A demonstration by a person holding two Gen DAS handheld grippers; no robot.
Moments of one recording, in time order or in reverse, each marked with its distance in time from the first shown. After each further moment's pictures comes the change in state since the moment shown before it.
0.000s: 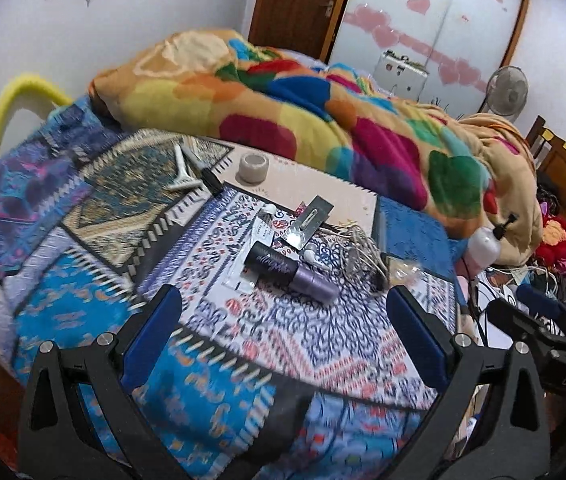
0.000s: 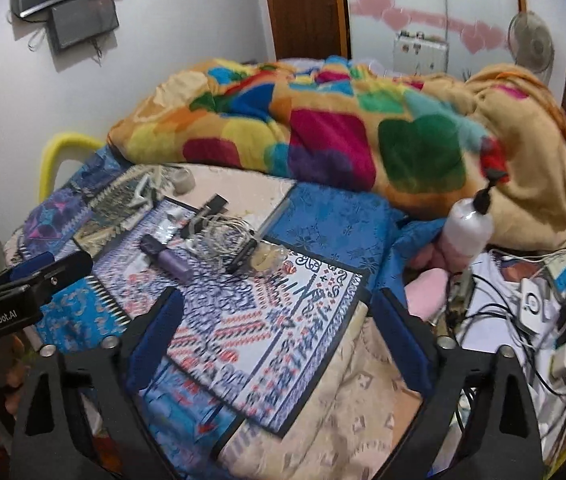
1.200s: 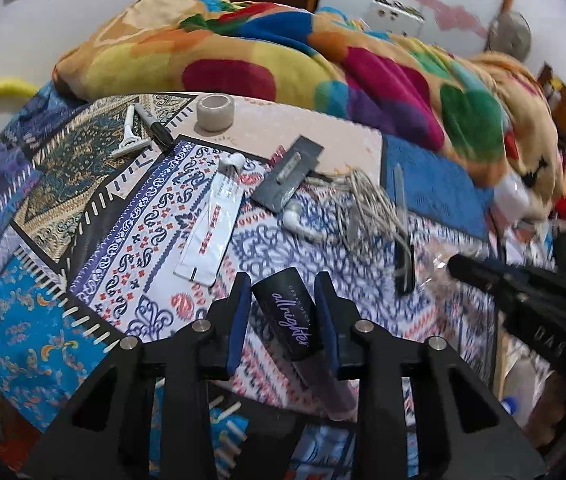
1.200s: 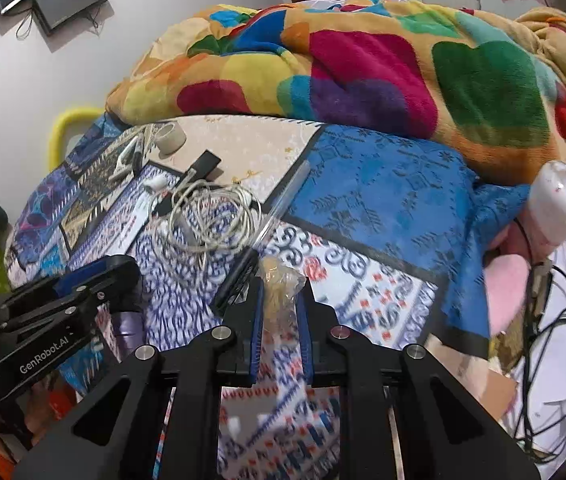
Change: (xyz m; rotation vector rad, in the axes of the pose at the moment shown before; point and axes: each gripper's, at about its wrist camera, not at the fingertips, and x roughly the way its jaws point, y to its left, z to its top) left arm 0.064 -0.034 -0.014 0.126 0.150 0.039; right arm 0.072 -0.009 0.008 -0.003 0.157 0.089
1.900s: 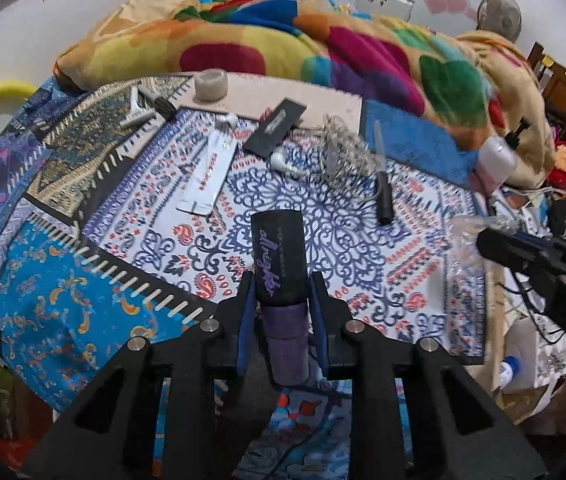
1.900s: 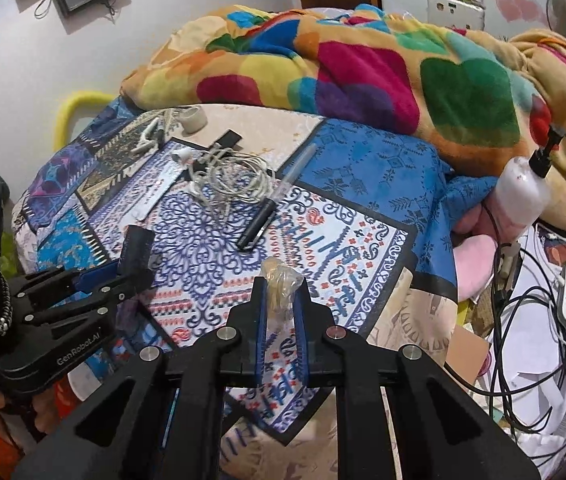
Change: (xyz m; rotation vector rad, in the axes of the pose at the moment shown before) left arm -0.028 -0.005 -0.035 0.017 0.024 -0.004; right arm -0.044 0.020 -0.031 -0.053 -0.024 -0.013
